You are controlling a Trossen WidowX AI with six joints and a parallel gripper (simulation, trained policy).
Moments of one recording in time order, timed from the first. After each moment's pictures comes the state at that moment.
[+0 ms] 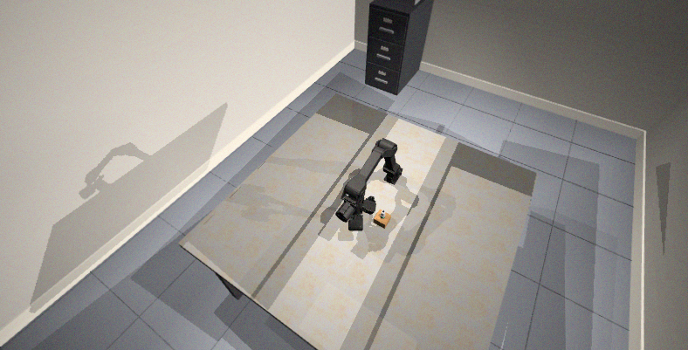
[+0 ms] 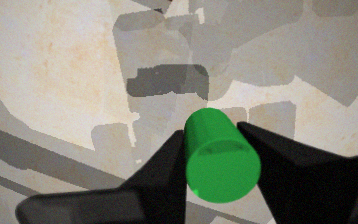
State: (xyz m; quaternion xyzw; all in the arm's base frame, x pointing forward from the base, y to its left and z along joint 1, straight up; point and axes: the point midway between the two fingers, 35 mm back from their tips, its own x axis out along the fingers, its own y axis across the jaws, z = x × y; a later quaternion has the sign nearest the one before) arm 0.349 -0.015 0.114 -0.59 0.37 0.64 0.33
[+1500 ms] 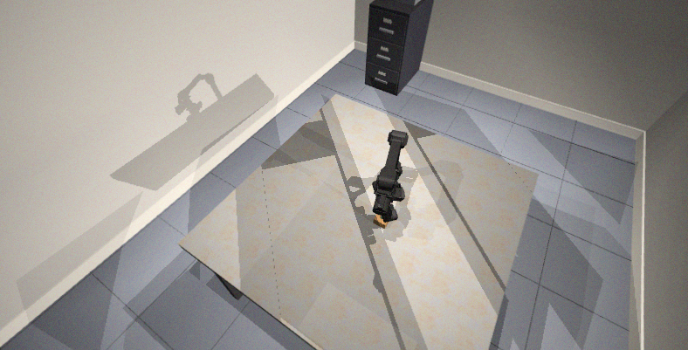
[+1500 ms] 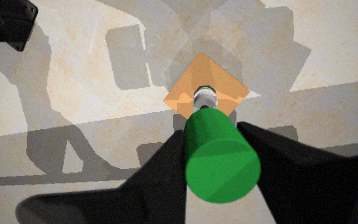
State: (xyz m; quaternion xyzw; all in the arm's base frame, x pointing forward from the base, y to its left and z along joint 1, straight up) arm 0.265 0.078 0.162 -0.60 0.30 0.70 0.25
